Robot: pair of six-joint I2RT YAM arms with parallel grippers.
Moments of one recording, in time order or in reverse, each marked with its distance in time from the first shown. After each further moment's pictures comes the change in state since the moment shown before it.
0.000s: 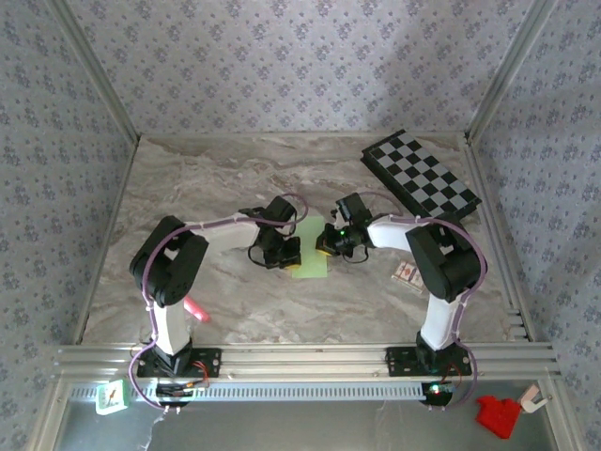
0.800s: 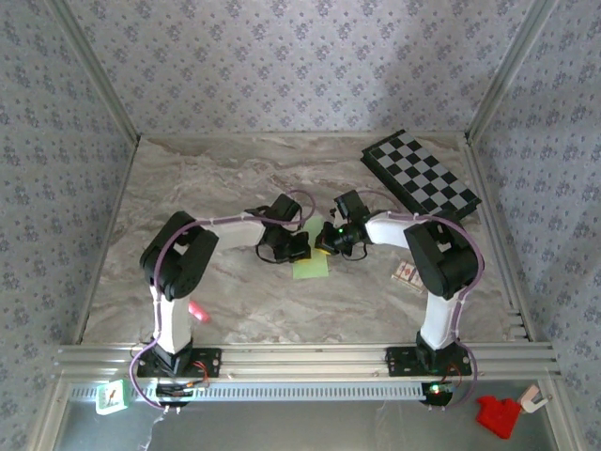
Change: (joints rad) left arm -0.006 0.069 0.003 0.155 0.056 0.020; right arm -0.005 0.030 0.047 -0.058 -0.002 0.000
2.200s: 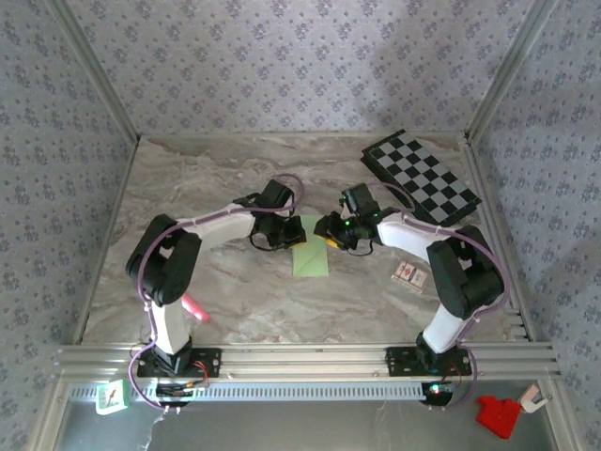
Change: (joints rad) left arm 0.054 -0.067 0.071 -0.060 -0.061 -0.075; right arm -0.005 -0.188 -0.037 -0.030 0.065 0.113
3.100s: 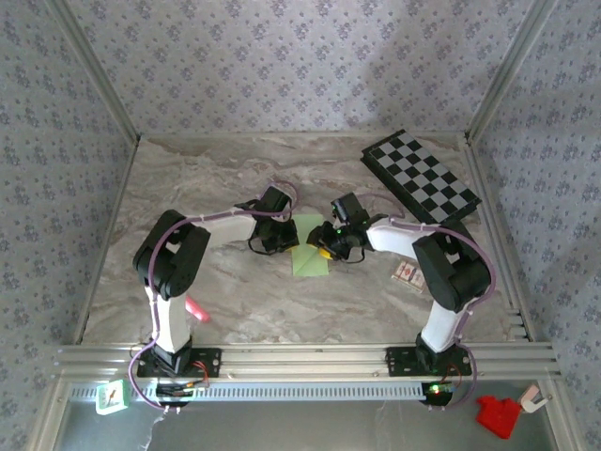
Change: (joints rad) left arm 0.020 0.050 -0.061 0.073 -0.093 -0.071; right arm 0.063 0.077 -0.016 0.058 0.000 0.109
